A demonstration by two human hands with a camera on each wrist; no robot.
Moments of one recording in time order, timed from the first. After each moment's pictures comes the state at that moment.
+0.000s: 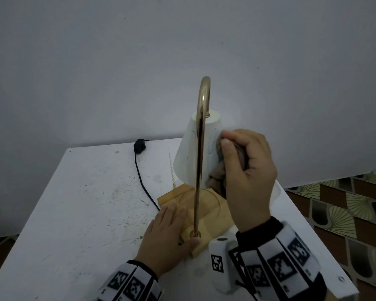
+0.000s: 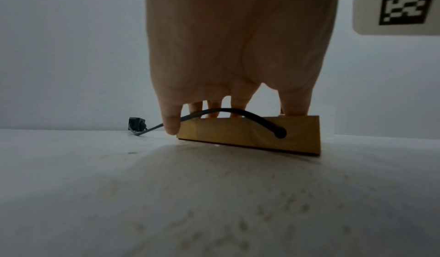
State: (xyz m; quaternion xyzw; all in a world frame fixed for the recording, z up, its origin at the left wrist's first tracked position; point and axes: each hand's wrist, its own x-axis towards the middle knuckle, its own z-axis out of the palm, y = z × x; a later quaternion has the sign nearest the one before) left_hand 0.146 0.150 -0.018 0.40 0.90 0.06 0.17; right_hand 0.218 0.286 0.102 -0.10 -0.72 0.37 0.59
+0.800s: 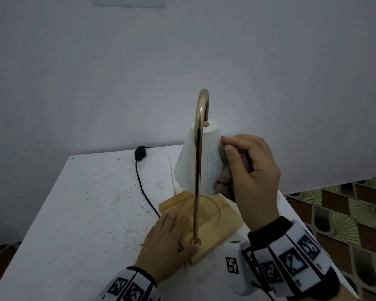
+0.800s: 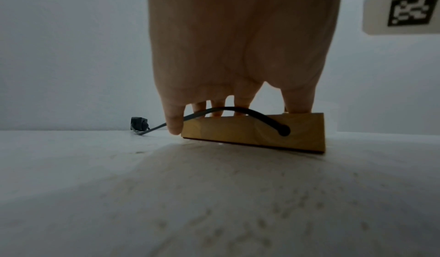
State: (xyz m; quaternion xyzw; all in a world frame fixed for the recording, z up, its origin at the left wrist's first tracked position) left_hand 0.143 0.149 -0.020 0.40 0.90 0.06 0.18; right_hand 0.222 0.304 0.108 -0.06 -0.74 0.36 0.56
